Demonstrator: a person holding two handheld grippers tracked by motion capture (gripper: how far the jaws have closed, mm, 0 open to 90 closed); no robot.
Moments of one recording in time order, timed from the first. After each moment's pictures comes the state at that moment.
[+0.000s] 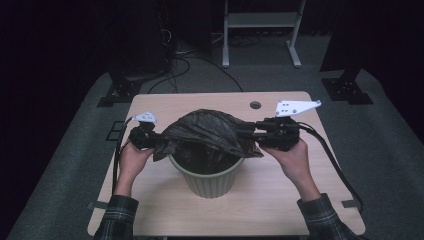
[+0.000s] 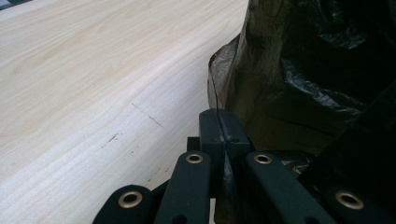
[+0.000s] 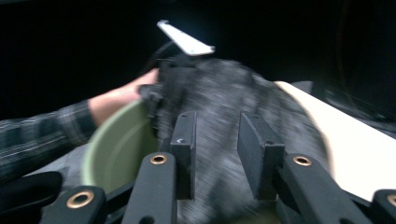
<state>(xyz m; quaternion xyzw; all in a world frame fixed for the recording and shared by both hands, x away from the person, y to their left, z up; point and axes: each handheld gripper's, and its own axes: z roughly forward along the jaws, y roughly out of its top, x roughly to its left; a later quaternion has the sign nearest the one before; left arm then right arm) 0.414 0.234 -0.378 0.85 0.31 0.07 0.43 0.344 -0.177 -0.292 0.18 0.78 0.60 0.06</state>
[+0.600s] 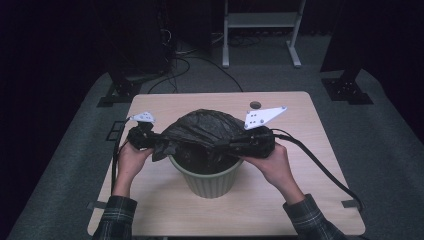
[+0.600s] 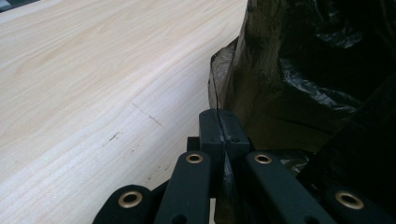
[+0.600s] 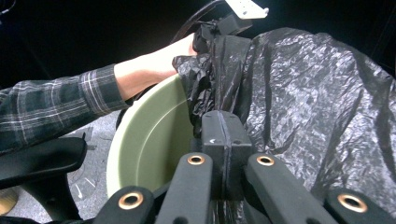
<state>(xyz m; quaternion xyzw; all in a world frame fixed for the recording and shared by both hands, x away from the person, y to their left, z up) 0.412 0.237 -0.375 0.84 0.31 0.07 0.43 0.336 -0.125 -0.302 0.13 0.82 0.55 0.02</state>
